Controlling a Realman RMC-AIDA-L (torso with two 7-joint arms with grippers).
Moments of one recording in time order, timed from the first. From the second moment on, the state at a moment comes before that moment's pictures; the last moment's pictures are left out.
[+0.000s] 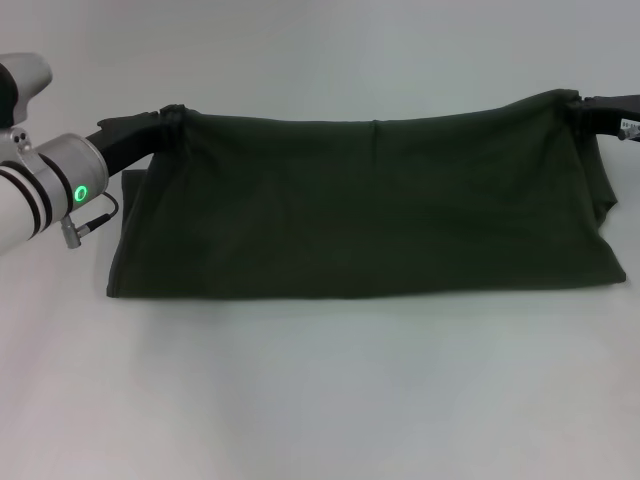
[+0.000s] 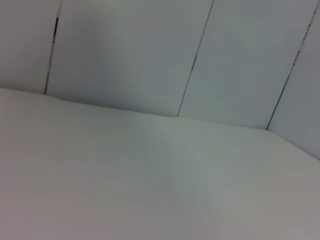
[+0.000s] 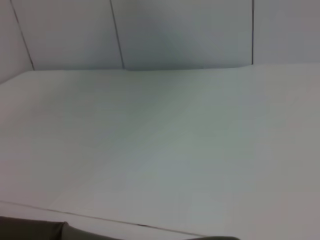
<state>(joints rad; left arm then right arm) -0.81 -2.16 0.41 0.46 1.88 0.73 -1.43 0.82 1.96 -0.30 -0.39 -2.21 -0.79 1.53</state>
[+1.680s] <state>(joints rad) -0.54 -2.17 0.46 0.46 1.69 1.40 -1.42 0.53 2.00 -0.36 -0.63 -1.94 -1.27 1.63</state>
